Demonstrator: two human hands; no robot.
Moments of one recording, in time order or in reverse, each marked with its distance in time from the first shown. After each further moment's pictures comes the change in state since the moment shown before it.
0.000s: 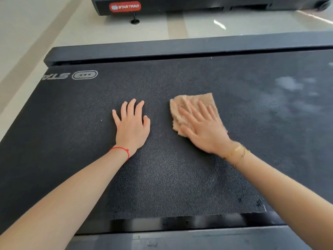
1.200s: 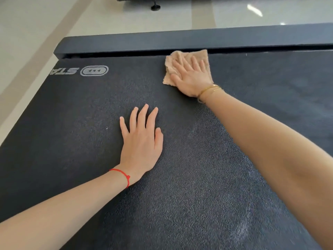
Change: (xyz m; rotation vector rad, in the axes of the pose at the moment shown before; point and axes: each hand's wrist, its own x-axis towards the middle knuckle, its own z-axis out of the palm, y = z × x) left_hand 0.000 -0.002 -0.001 0.077 -0.046 0.019; right_hand 0.233 -0.013 -0.003 0.000 -0.034 0.012
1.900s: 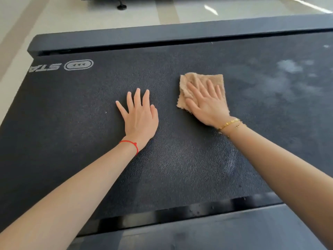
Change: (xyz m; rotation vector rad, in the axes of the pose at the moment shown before) left_hand 0.000 -0.003 -0.003 -0.117 -0.002 0.026; right_hand -0.196 -0.005 0.013 0.006 0.060 0.252
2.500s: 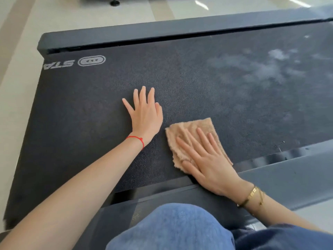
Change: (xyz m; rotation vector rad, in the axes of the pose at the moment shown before) left_hand -0.037 -0.046 -0.032 -0.084 -0.025 0.107; right_hand -0.207 -0.102 0.025 -0.047 -0.165 -0.204
